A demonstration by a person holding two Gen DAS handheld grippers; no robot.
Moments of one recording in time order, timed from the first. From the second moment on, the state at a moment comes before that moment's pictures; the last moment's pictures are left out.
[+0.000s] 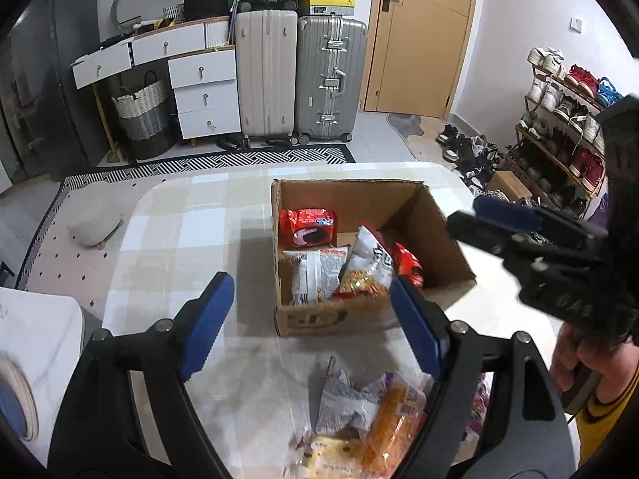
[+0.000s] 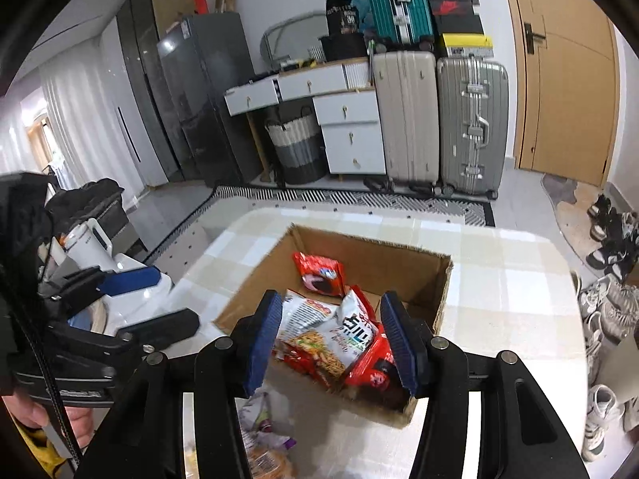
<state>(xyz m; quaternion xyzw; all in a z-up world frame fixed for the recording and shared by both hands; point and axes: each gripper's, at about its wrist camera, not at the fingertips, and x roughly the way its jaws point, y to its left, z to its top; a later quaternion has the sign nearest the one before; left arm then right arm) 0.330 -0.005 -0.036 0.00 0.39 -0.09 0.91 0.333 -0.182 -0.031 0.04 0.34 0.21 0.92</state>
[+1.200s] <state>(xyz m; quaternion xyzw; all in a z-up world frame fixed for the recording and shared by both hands) 0.046 0.014 0.018 -0.03 0.27 -0.08 0.96 0.022 -0.222 0.020 0.07 0.16 0.23 0.96</state>
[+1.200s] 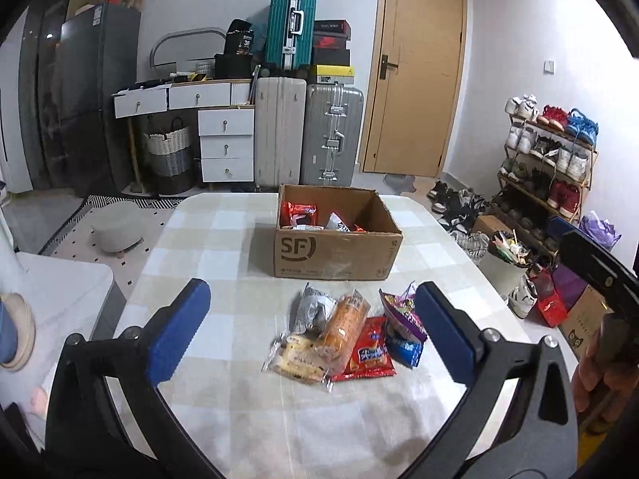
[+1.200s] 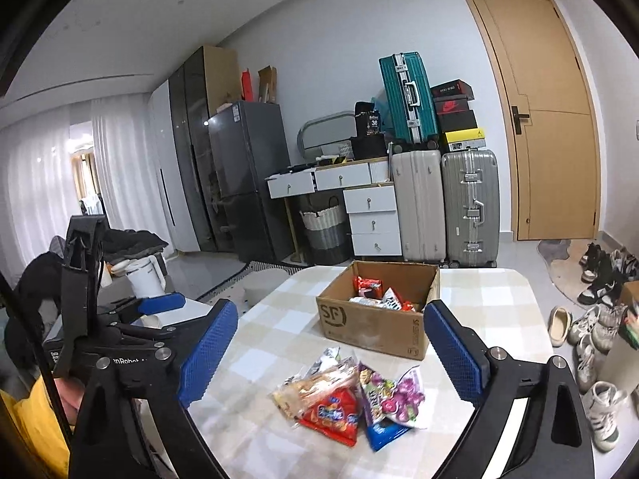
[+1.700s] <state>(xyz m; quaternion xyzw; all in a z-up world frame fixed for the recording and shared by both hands) 0.064 0.018 -0.055 -0.01 0.33 -0.08 0.94 0.018 -0.228 -0.040 0.10 0.19 0.23 0.95</state>
